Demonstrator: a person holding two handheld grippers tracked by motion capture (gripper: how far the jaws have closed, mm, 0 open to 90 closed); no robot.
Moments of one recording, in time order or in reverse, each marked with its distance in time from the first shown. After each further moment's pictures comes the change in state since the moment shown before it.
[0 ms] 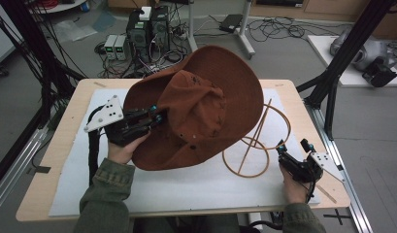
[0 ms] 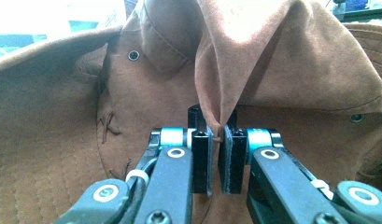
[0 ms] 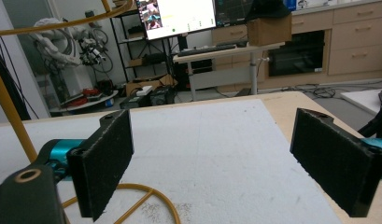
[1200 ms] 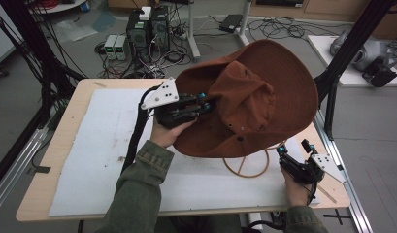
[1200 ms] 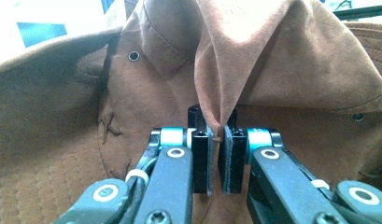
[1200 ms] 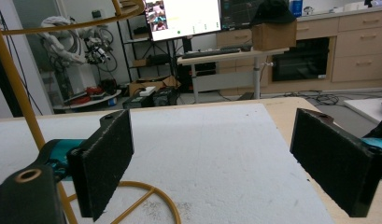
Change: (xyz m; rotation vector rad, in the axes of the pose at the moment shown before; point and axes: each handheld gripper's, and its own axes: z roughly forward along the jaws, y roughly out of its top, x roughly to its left) left arm -0.017 0.022 0.112 0.012 -0.145 0.023; right arm -0.001 0.001 -0.006 -0.009 0.022 -0.032
